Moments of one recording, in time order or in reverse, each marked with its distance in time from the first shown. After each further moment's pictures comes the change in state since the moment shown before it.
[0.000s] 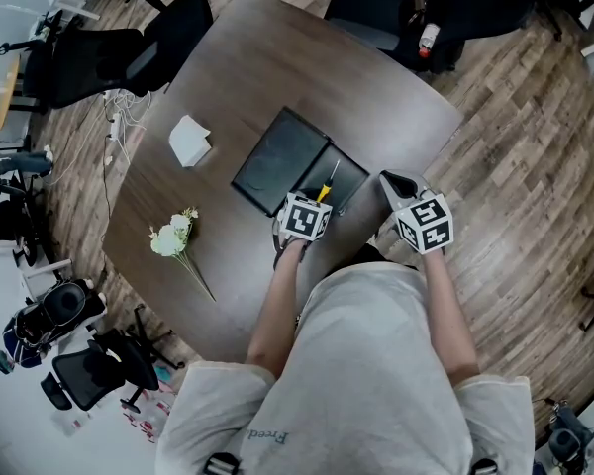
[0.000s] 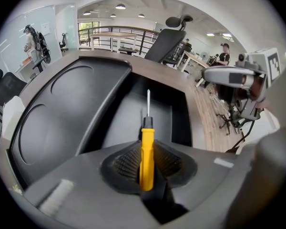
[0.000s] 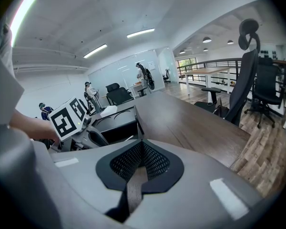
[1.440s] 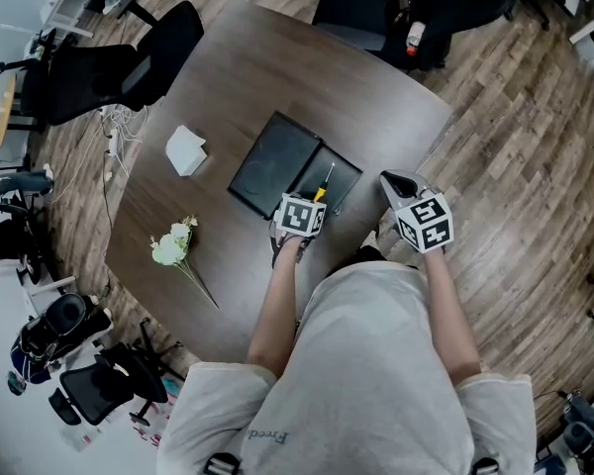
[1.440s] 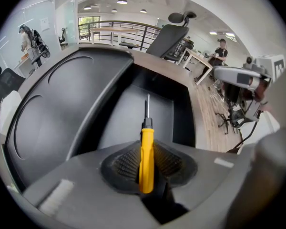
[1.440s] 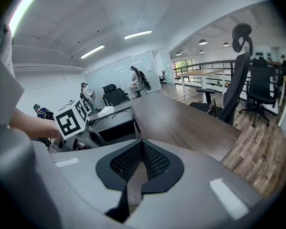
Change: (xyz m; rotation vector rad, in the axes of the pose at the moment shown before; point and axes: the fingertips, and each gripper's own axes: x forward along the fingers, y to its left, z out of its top) left arm 0.006 0.002 -0.010 -0.022 0.050 -0.014; right arm -0.017 -0.006 -0.007 0.015 -0.014 -0.048
